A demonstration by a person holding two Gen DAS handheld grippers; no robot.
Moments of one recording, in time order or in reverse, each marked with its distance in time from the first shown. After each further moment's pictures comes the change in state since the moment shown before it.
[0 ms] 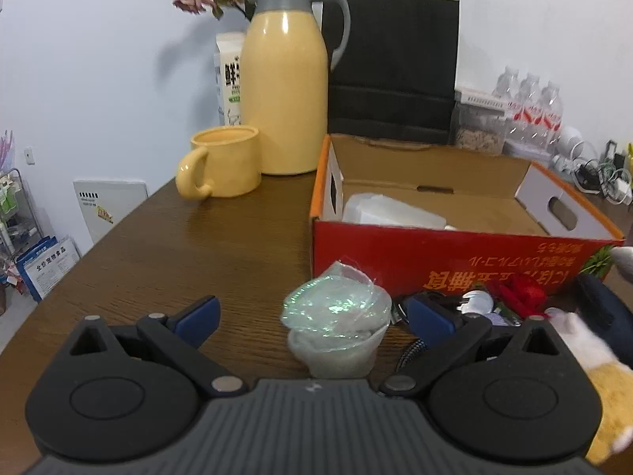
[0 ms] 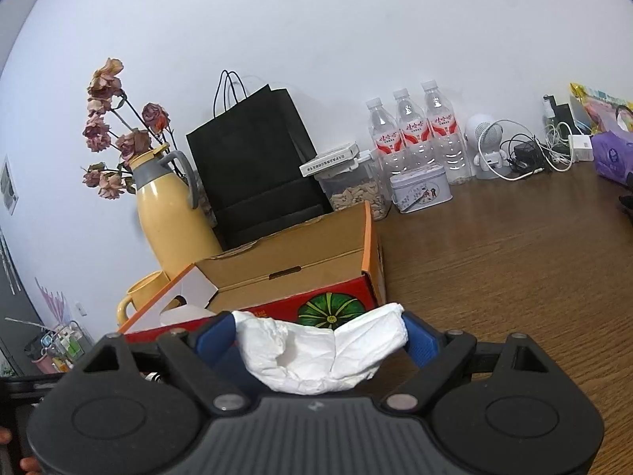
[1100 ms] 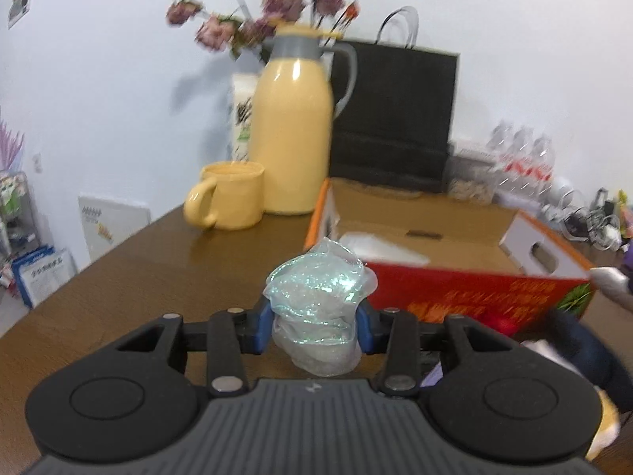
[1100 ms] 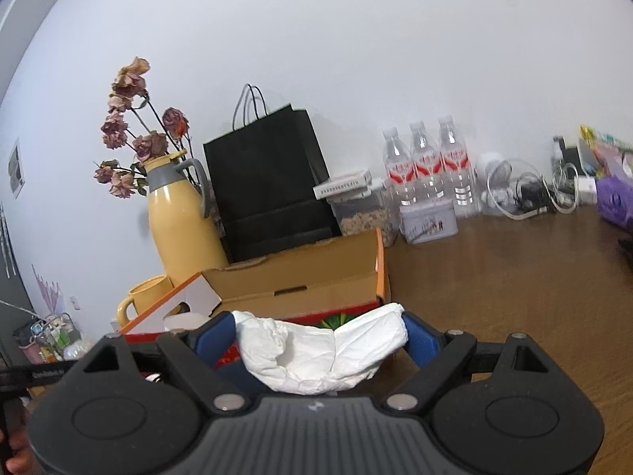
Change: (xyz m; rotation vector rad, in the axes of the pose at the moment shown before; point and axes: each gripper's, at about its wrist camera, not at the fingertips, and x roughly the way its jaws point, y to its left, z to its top) left arm -0.040 0.001 -0.005 -0.068 -0.171 -0.031; right arm -0.012 0.020 -0.001 -0.100 -0.078 -0.011
